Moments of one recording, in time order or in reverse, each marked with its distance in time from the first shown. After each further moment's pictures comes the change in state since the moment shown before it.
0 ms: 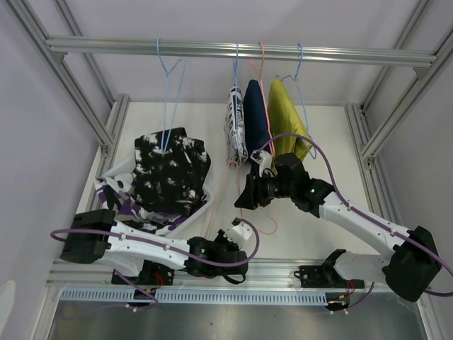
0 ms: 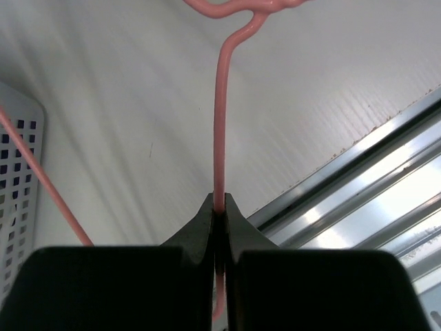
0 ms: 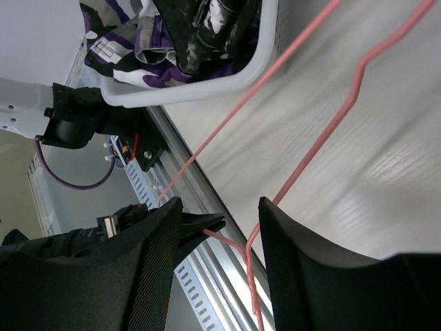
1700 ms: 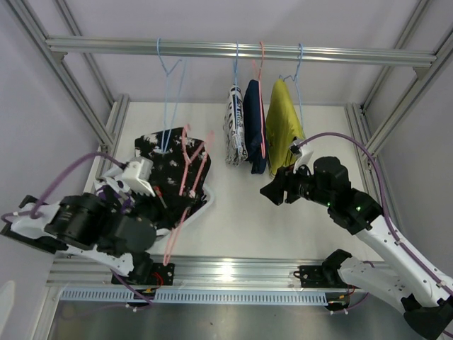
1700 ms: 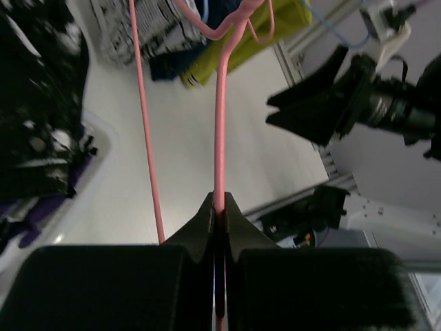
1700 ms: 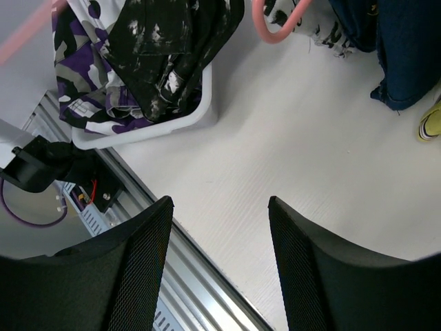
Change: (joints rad) left arm -0.249 -0.444 0.720 -0.868 -0.357 -0.637; right arm -0.060 -0.351 0.103 -0.275 0.271 -0.113
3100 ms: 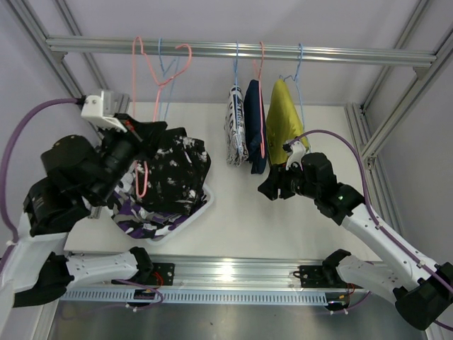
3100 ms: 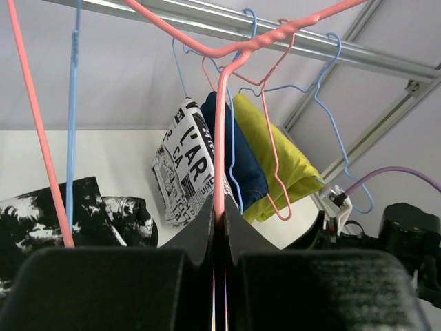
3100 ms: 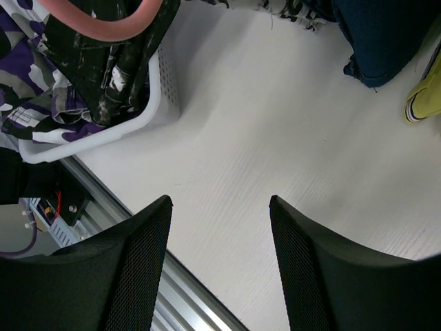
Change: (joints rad) left arm 0.867 0.040 0.237 0.627 0.485 1.005; right arm -0.063 0.121 -0.084 0.097 0.007 0.000
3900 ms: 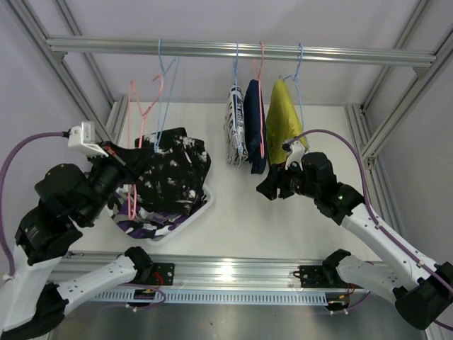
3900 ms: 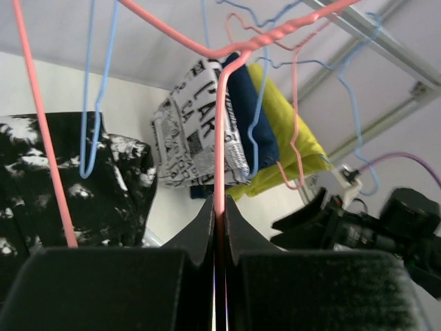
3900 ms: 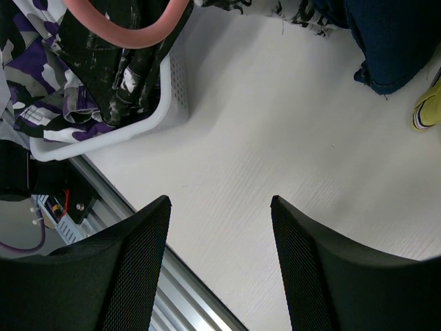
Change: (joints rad) left arm 0.172 -0.265 -0.274 -0.061 0.145 -0.234; right arm -0.001 0.003 0.000 0.022 -0.029 0.000
